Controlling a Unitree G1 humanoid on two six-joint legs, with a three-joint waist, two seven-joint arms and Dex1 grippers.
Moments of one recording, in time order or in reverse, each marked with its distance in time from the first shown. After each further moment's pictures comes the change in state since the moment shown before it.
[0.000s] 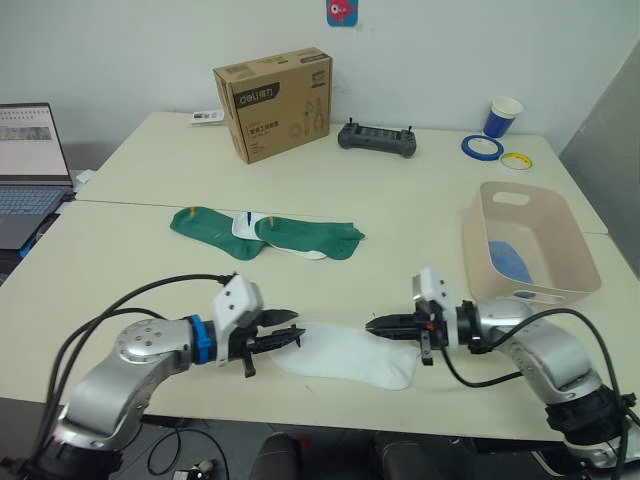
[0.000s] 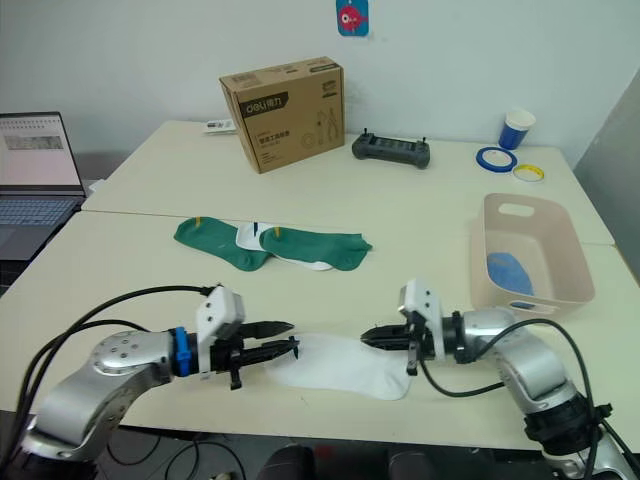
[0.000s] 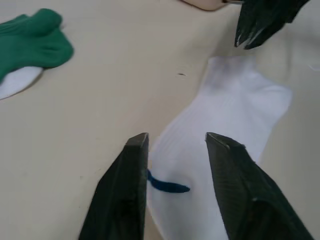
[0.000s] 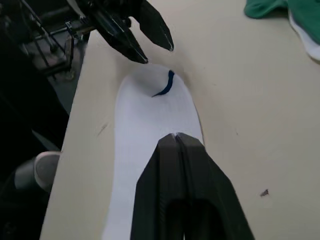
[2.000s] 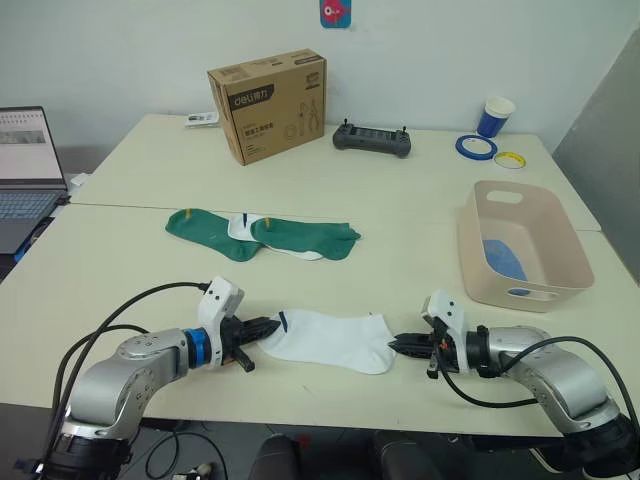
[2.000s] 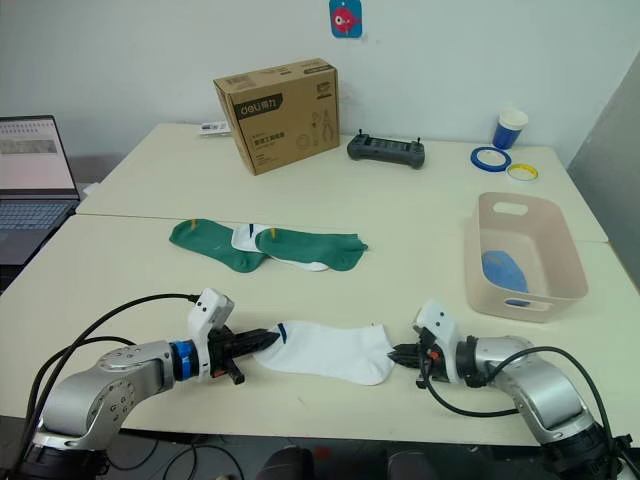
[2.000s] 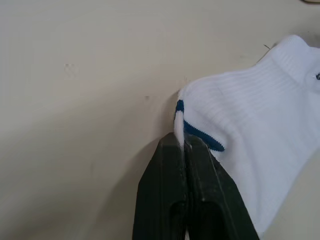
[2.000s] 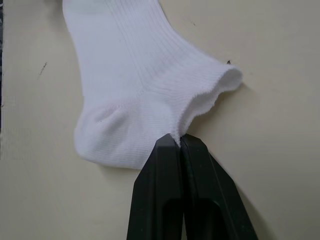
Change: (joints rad) left arm 0.064 -0.102 0.179 0.061 -0.189 0.388 0.213; right arm 0.153 -0.074 -0.088 -0.069 0.033 0.239 -0.160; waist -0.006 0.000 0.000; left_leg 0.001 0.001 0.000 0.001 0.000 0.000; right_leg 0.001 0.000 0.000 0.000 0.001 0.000
